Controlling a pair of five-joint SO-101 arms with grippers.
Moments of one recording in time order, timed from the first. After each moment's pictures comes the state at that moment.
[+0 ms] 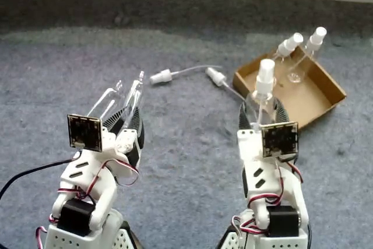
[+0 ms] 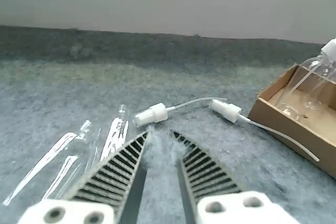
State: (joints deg) left arm 10.7 -104.1 81.2 47.9 14.8; right arm -5.5 -104.5 79.9 40.0 10.6
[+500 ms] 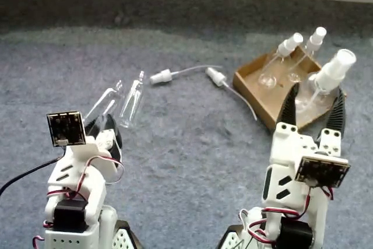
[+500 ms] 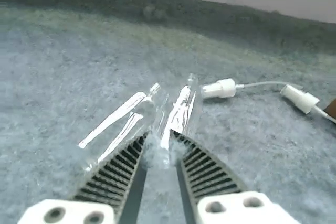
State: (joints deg) left arm -3.1 -104.1 81.2 57.0 14.8; right arm 9.9 -105.1 69.7 29.3 10.6
